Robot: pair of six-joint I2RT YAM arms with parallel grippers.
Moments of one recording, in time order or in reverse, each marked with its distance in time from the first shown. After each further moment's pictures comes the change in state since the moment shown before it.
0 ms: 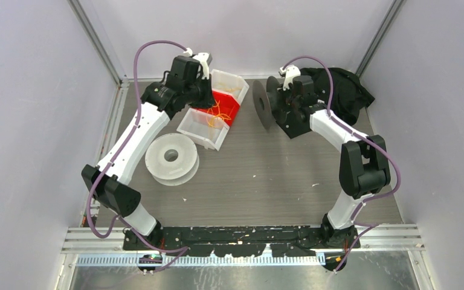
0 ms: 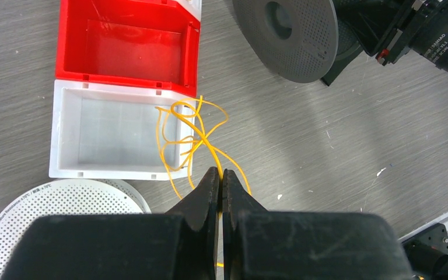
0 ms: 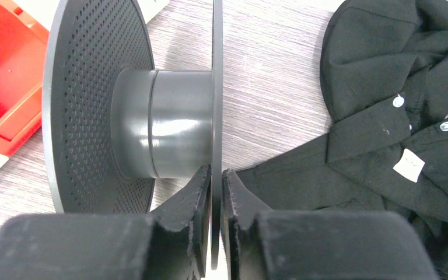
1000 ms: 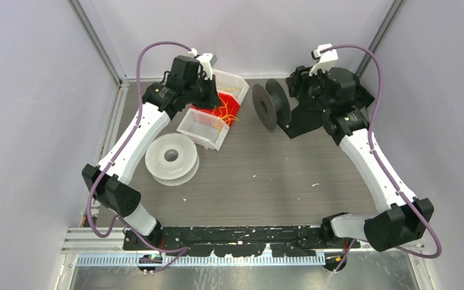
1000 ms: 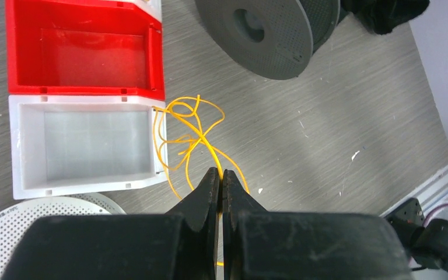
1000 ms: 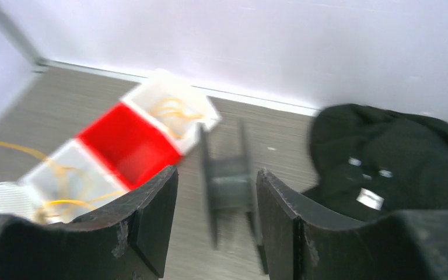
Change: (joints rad) left arm 0.000 0.000 -0.016 0.039 0.109 -0.007; right arm 0.006 -0.449 0.007 -0.104 0.001 0.106
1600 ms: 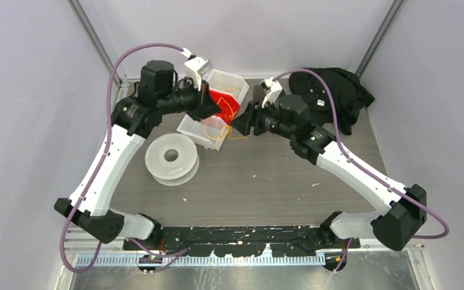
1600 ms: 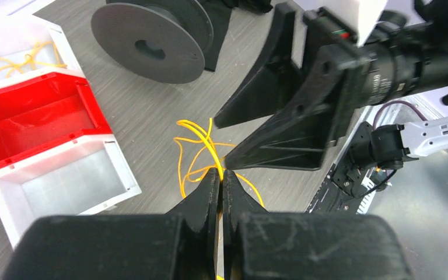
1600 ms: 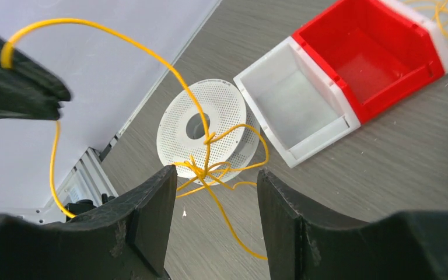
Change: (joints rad) left arm 0.000 -0.248 -0.052 -0.006 0.335 0.244; right arm 0.401 -0.030 -0.111 0.012 -0.210 0.419
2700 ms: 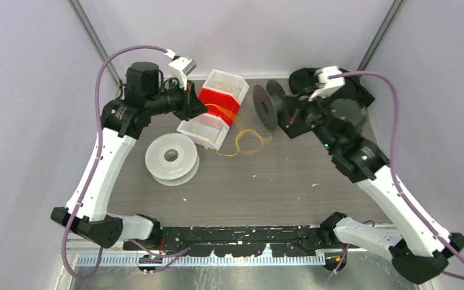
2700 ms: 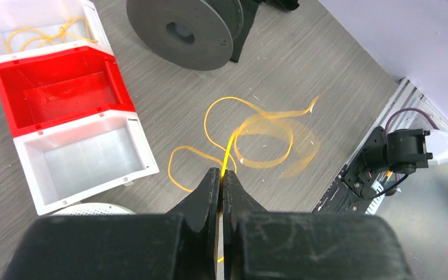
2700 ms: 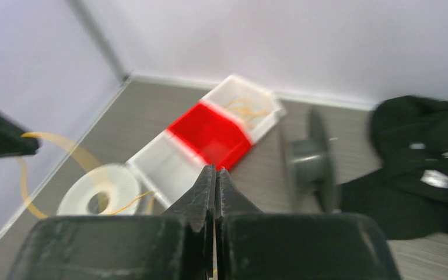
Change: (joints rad) left arm 0.097 -0.034 -0.031 -0.042 0.024 0.013; right arm -0.016 -0.253 0.048 -0.138 0.404 -0.203
